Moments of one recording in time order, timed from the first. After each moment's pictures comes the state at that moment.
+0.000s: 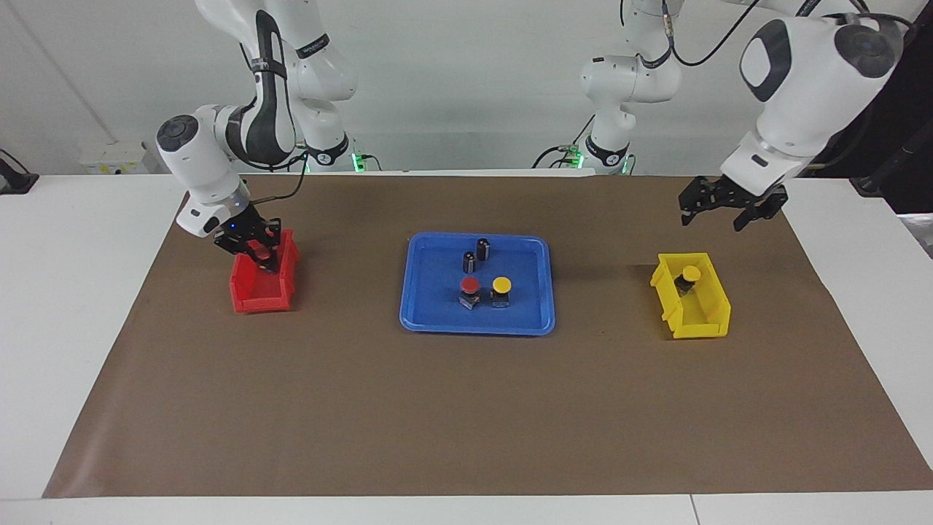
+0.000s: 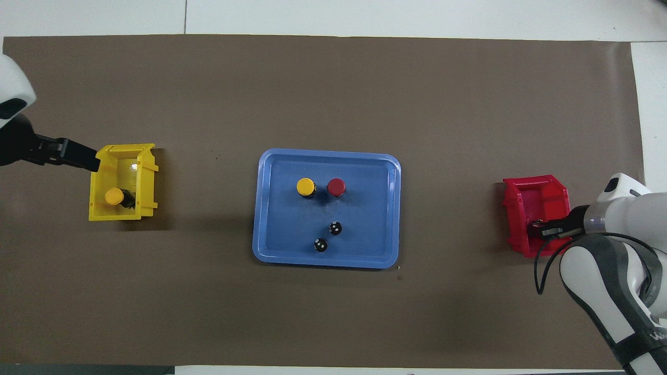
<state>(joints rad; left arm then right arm) -0.13 -0.01 0.09 -1.67 -0.03 1.60 0.18 -0.18 -0.16 0.02 -2.49 0.08 2.31 -0.43</state>
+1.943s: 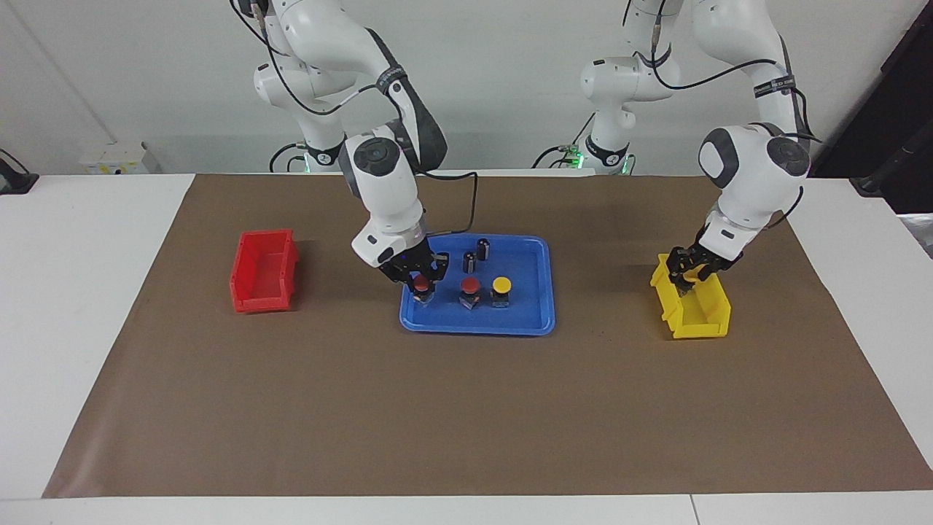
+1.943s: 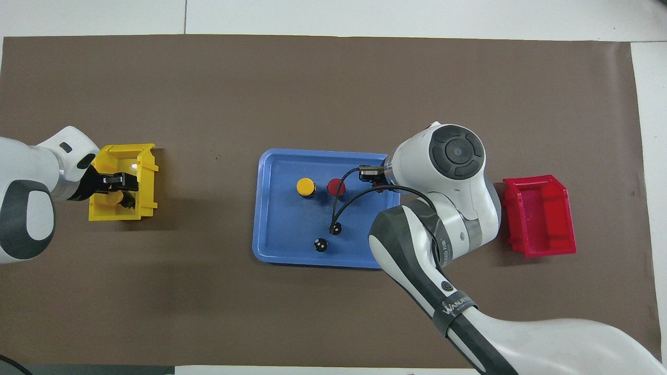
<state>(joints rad) -0.07 0.01 0.07 -2.22 -0.07 2.26 0.05 0.41 0.22 0.04 -1.97 0.11 2.30 0.46</state>
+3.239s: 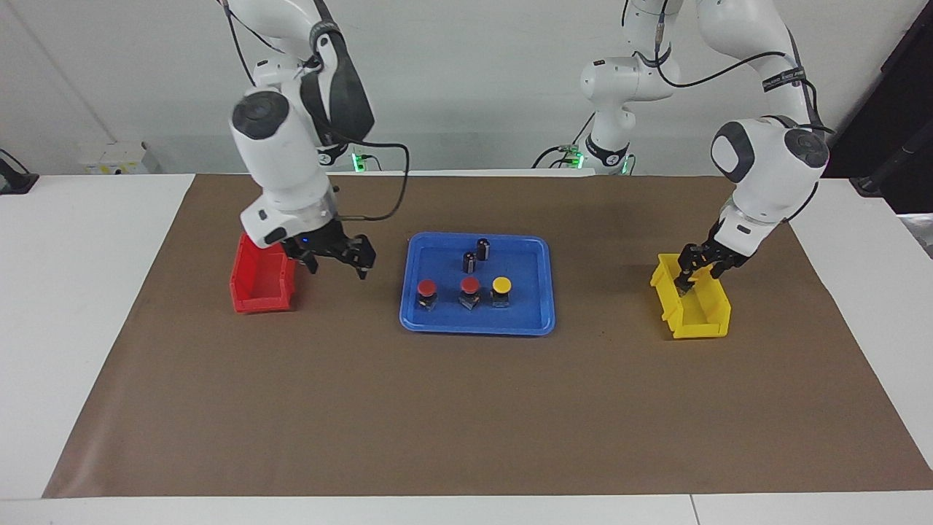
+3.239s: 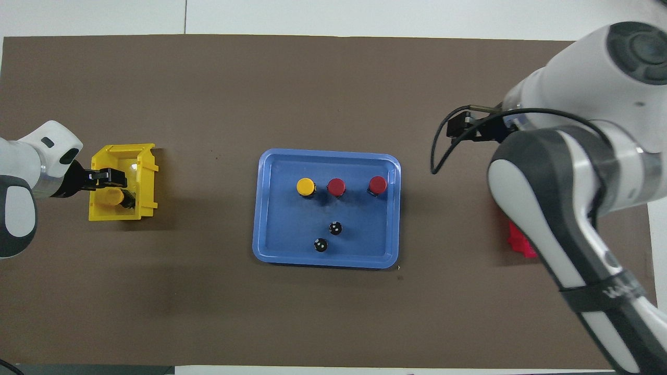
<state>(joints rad) -0.05 0.00 0.07 -2.19 -0.07 2.22 0.06 0.12 0.11 0.01 -1.65 0.05 1.76 0.32</state>
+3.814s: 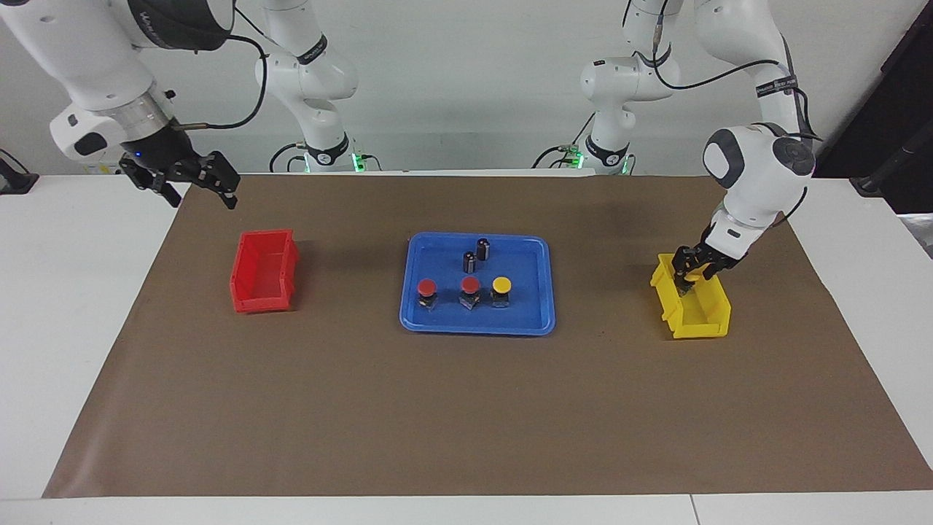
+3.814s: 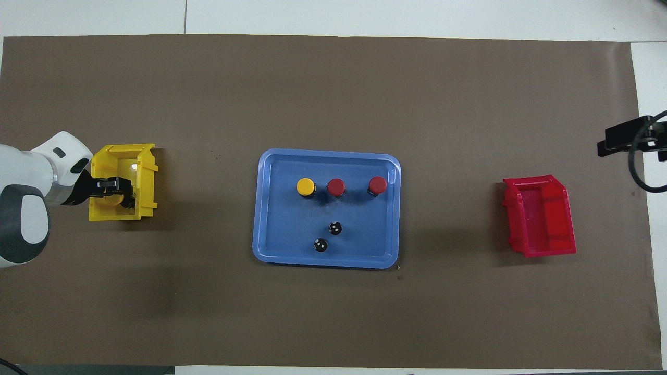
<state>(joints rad) -0.05 0.01 0.07 -2.25 -0.07 2.28 0.07 -0.13 0.02 0.01 -1.54 0.02 1.52 -0.04</state>
